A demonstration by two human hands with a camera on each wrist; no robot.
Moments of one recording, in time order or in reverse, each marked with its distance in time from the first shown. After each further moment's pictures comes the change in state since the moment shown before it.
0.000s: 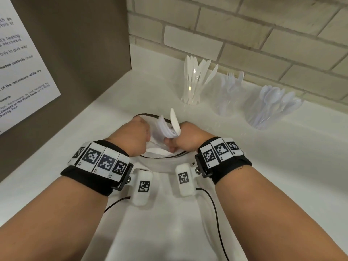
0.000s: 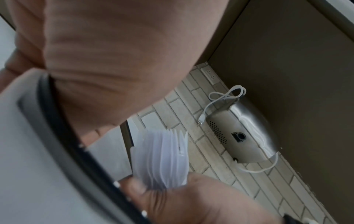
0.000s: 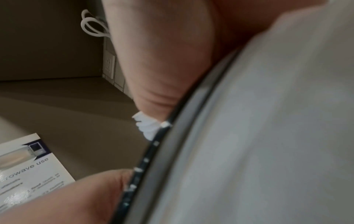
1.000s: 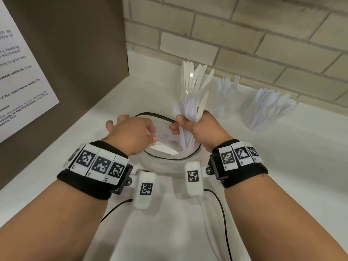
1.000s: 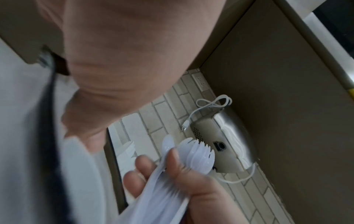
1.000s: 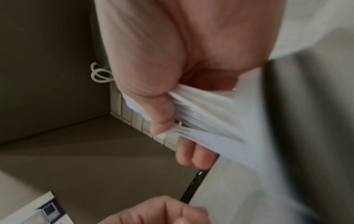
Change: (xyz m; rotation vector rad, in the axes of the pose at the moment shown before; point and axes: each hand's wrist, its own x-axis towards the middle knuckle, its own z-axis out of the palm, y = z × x) left_hand 0.000 0.013 -0.017 -0.018 0.144 -0.147; right_hand -0.019 0.002 -0.024 0.659 0.304 -0.178
